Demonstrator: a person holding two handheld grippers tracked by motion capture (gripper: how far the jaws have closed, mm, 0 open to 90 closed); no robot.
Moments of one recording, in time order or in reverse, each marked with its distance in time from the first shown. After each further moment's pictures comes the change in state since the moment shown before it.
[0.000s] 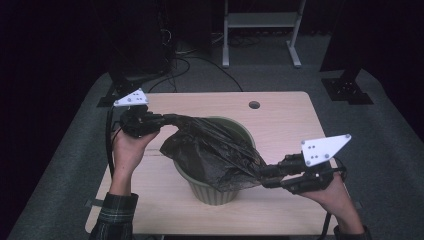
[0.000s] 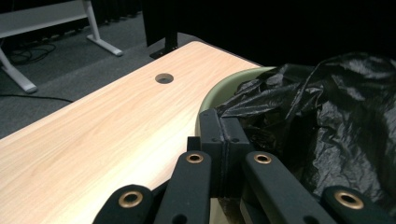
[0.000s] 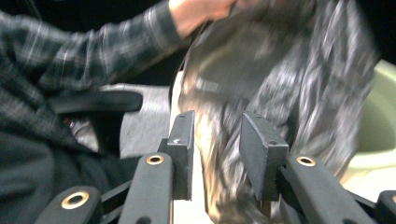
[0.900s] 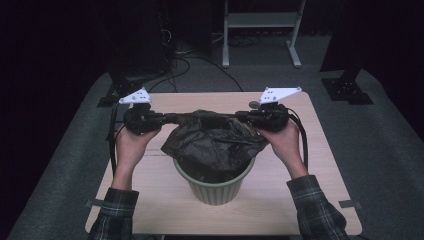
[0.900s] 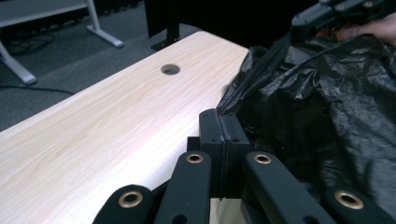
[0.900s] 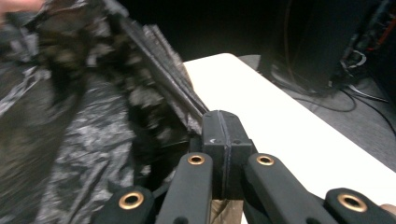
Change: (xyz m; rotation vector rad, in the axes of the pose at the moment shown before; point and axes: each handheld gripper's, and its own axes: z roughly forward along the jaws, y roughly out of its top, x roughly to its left) left arm 0.022 -0.006 0.017 0.035 0.007 -0.015; right arm -0.129 0.030 0.063 0.040 -0.427 0.149
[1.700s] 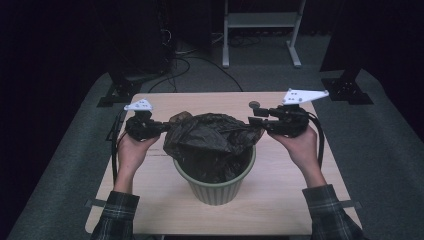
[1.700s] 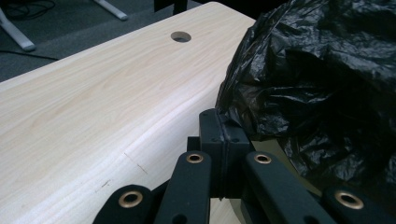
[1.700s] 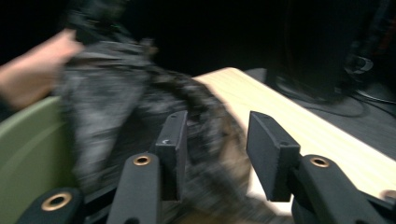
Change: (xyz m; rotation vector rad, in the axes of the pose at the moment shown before) left arm 0.015 -0.036 0.010 0.064 0.012 -0.068; right arm 0.003 -0.014 -0.051 -0.088 0.041 0.075
